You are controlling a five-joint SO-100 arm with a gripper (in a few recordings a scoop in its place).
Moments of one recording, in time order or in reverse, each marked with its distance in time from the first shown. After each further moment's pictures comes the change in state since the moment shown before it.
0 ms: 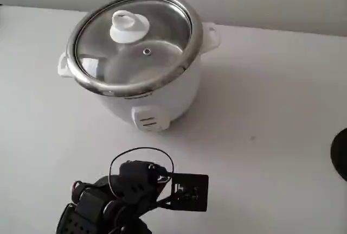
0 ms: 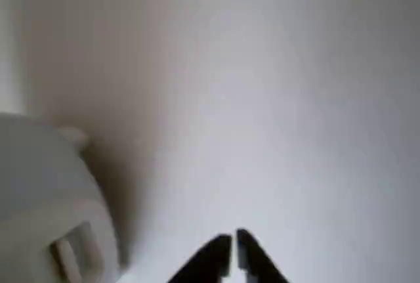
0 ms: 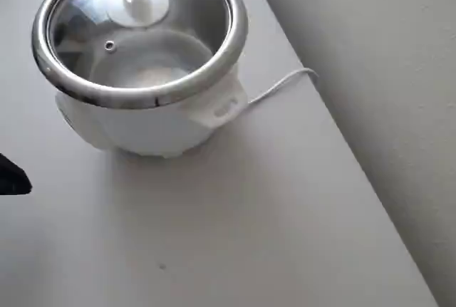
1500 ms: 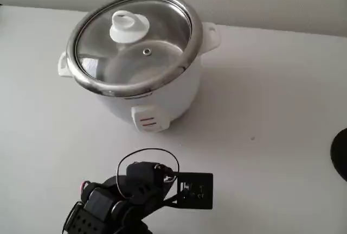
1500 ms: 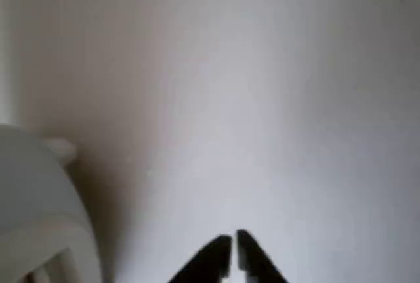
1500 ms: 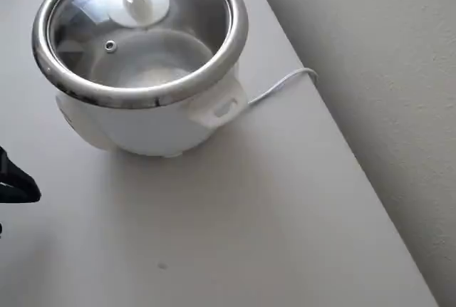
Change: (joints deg) arm 2.3 -0.4 4.3 -7.3 -4.0
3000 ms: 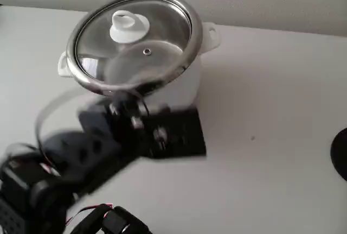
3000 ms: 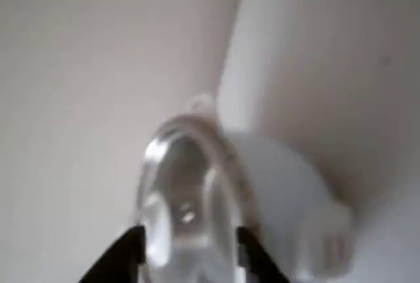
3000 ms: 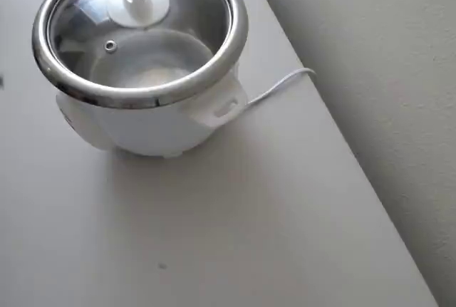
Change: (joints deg) arm -3.1 -41.0 -77.3 8.0 1.2
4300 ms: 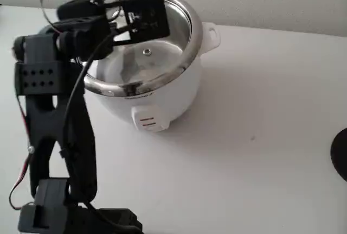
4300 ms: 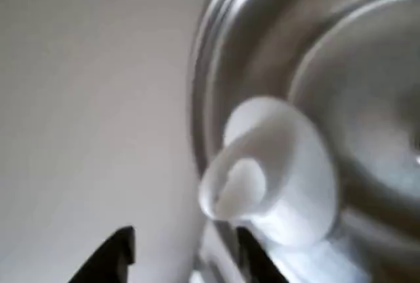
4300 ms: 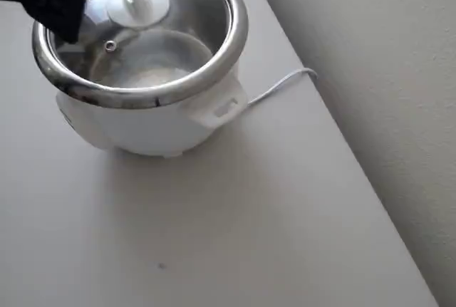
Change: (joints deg) arm -22.7 -44.0 -28.6 -14.7 14.9
